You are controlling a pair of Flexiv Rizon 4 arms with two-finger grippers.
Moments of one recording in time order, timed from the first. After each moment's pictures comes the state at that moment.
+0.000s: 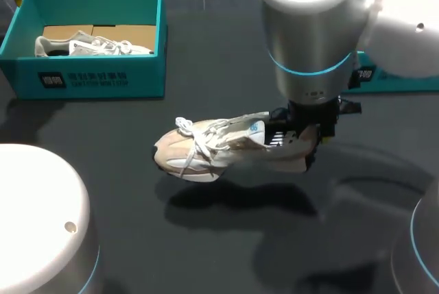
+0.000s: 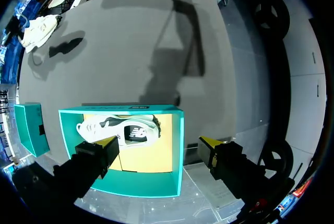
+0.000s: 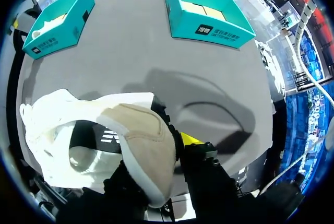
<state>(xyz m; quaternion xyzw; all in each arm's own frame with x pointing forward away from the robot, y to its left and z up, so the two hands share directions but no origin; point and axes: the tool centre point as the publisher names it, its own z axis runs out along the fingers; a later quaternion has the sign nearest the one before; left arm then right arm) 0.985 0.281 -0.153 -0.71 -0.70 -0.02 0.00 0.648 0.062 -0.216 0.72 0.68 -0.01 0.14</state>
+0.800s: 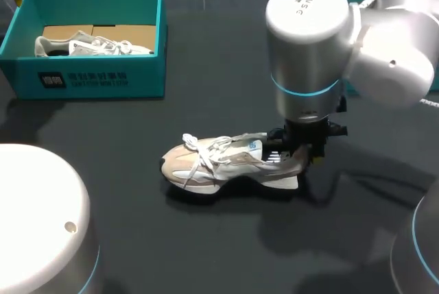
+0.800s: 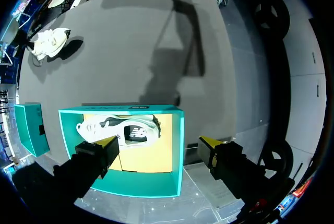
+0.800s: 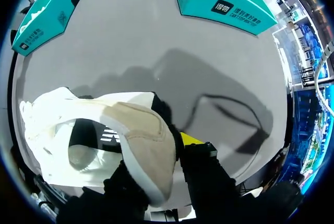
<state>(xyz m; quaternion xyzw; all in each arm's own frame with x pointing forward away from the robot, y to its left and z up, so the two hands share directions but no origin) 0.985 0.280 -0.153 -0.71 -0.70 -0.02 0.00 0.667 0.060 -0.310 0.73 0.68 -0.03 0.09</state>
